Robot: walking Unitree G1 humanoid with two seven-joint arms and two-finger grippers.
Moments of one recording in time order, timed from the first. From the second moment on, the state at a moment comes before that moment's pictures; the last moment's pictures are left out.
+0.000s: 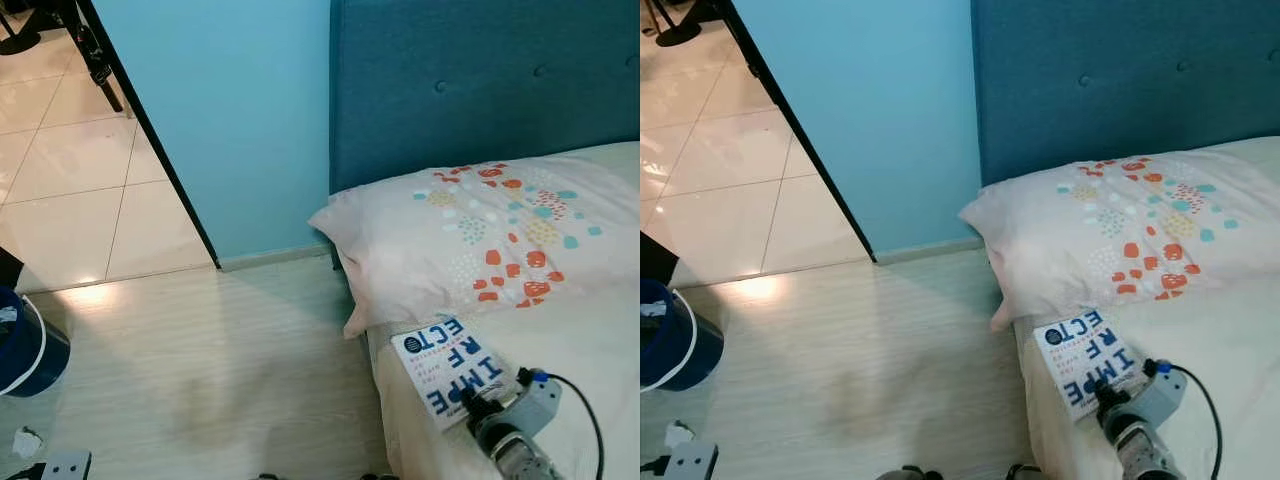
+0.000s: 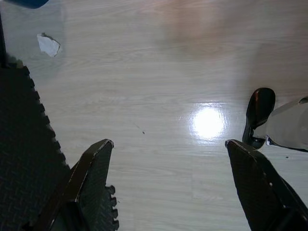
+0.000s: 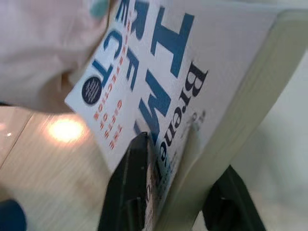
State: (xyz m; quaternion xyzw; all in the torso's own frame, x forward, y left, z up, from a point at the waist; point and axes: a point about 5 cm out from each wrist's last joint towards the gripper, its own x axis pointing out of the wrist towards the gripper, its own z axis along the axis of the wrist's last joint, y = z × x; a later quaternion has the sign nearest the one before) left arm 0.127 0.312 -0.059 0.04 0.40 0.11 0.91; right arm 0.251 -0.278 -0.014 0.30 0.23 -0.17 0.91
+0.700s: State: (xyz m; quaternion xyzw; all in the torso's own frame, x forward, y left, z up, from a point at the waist) left arm 0.141 0.297 -0.062 0.03 0.39 0.11 0.91; right arm 0.217 -0.276 -0.041 0.27 0.32 -0.18 0.89
